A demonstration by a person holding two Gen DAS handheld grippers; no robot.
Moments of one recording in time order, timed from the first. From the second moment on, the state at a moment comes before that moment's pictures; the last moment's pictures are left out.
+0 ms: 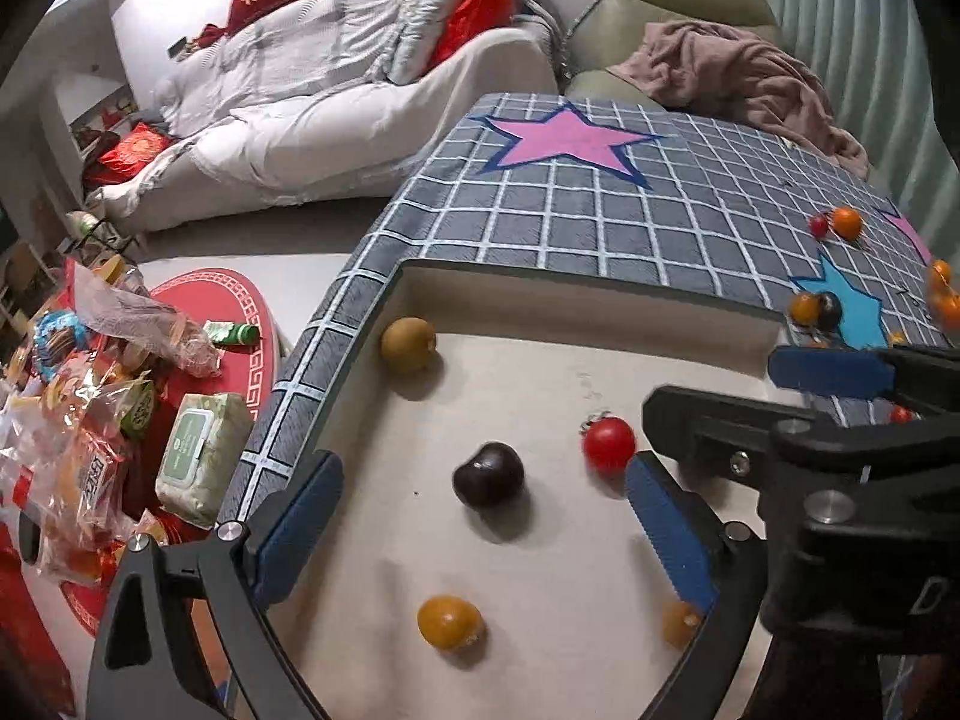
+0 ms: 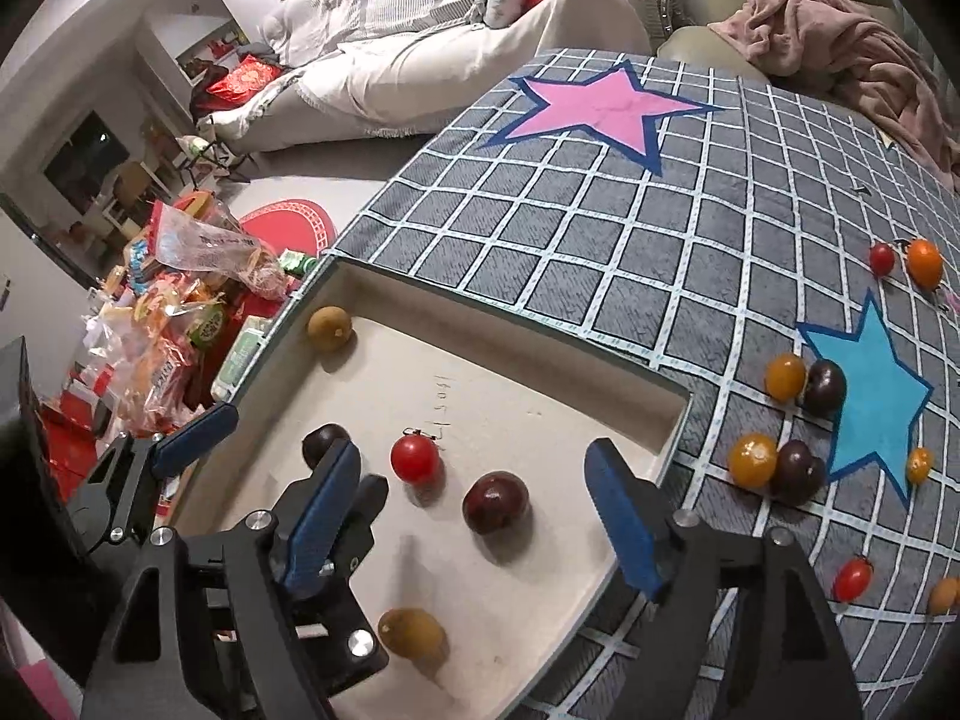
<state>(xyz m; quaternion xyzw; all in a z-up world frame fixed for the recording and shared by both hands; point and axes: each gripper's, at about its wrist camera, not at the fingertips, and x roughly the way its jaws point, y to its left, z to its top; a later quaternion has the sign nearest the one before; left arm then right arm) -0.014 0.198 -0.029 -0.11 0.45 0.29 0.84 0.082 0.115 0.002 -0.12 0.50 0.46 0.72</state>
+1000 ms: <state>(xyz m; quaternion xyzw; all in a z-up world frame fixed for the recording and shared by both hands) -0.024 0.085 0.008 -0.09 0.46 0.23 0.85 0.076 -0.036 0.022 -0.08 0.51 0.40 0.75</state>
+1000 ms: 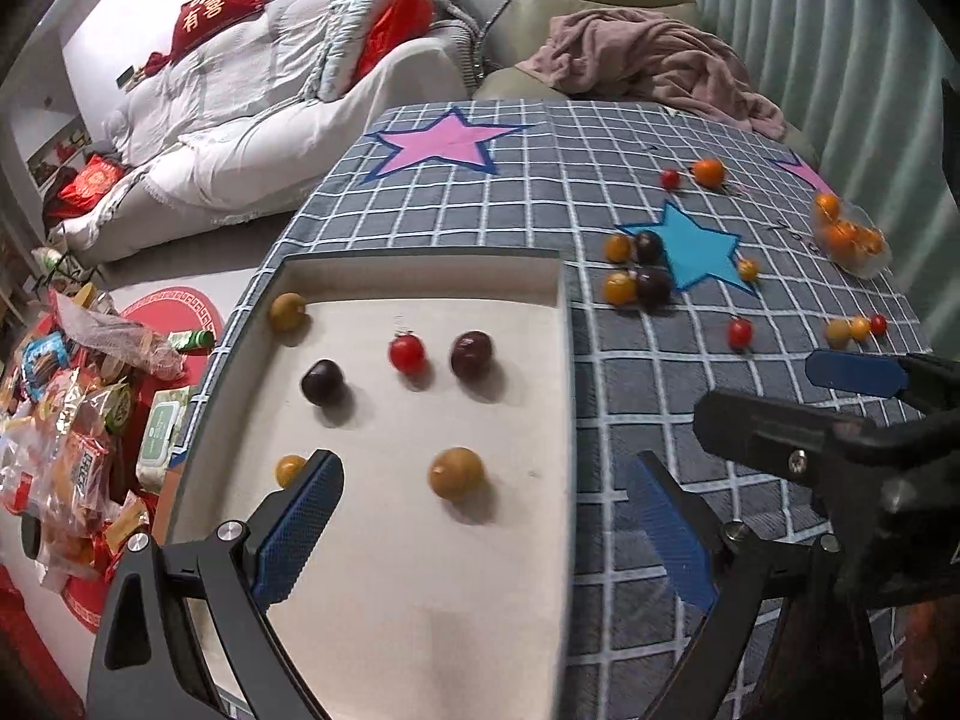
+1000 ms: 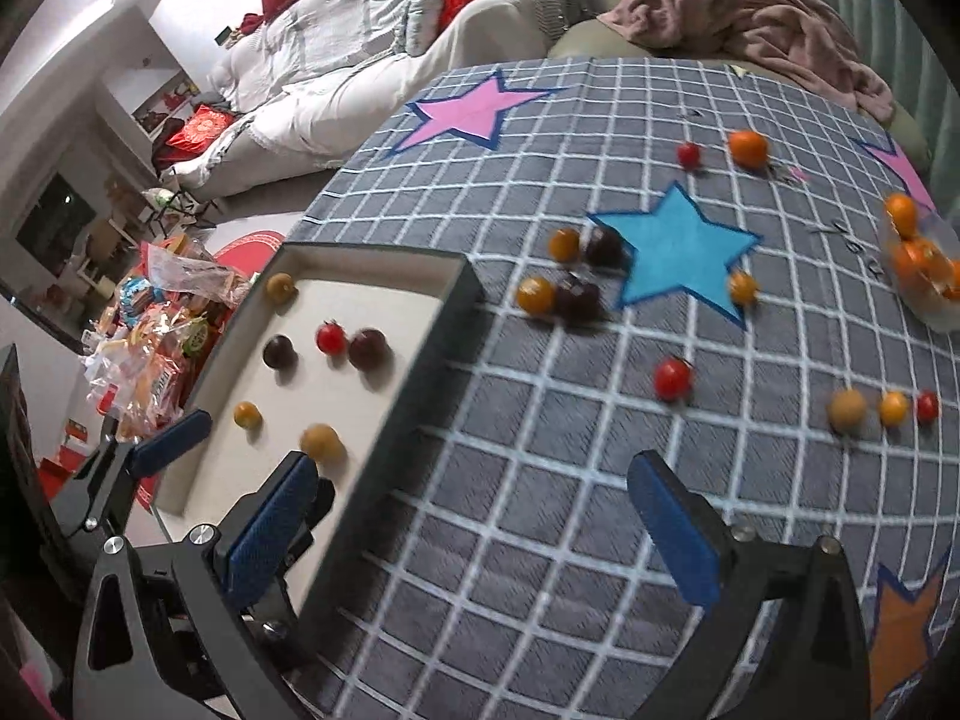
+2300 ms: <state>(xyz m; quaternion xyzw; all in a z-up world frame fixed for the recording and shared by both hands) 0.060 -0.025 -0.022 -0.02 0.51 0.17 0.84 0.148 -0.204 -0.034 0.00 0.55 0.27 0.79</state>
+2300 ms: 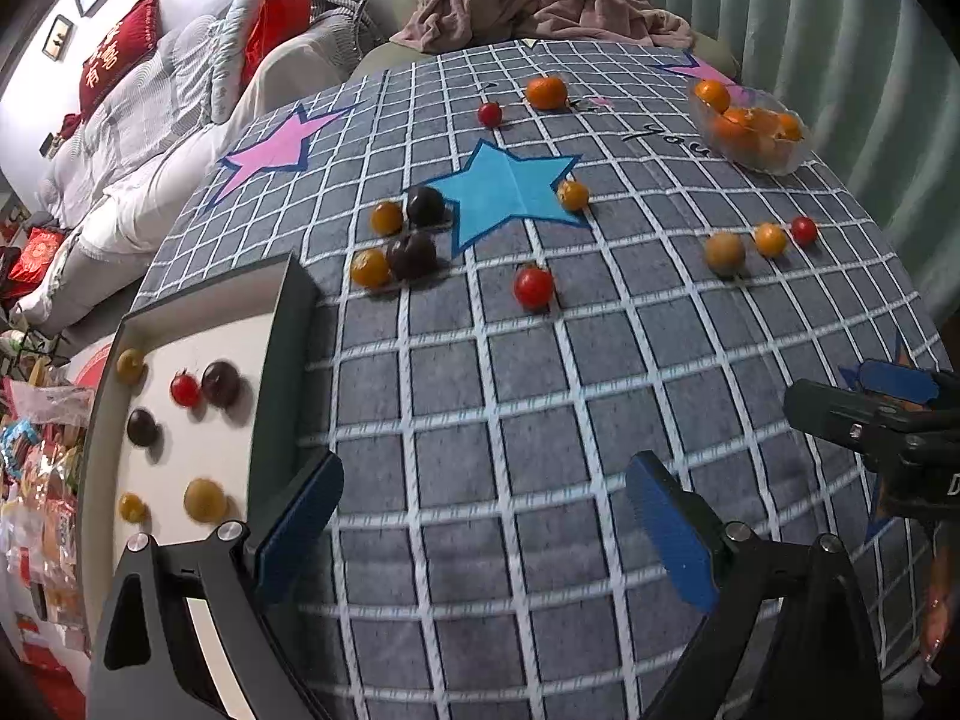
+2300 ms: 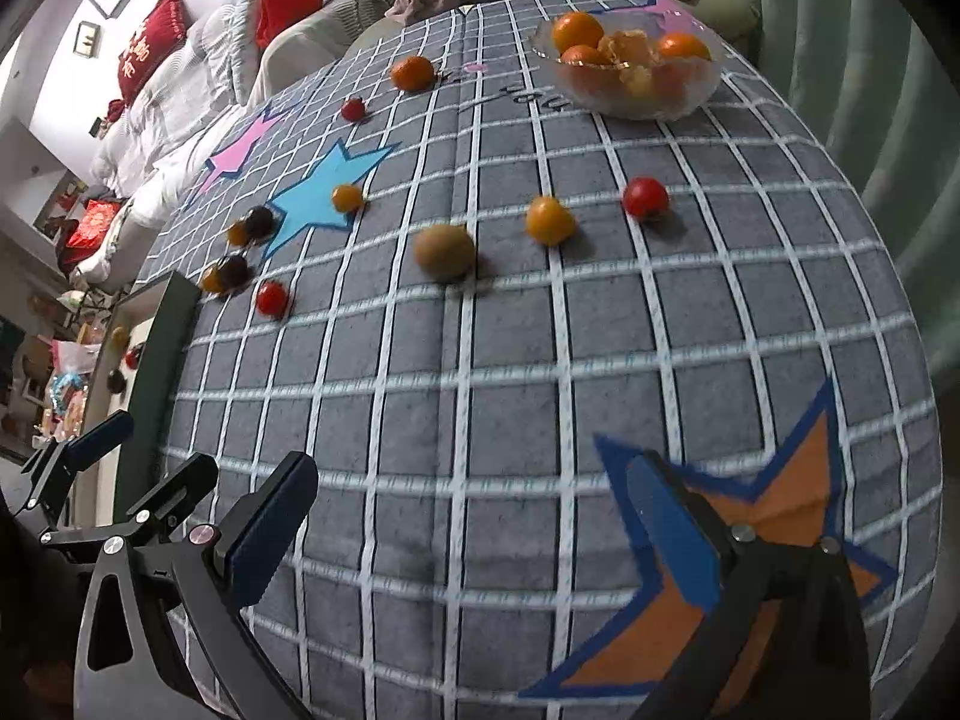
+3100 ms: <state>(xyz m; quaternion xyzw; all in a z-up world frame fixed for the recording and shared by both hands) 0.134 -0.026 -0.053 0.02 0.48 0.15 0.86 0.190 -0.138 -0.036 -0.10 0.49 0.27 0.82</state>
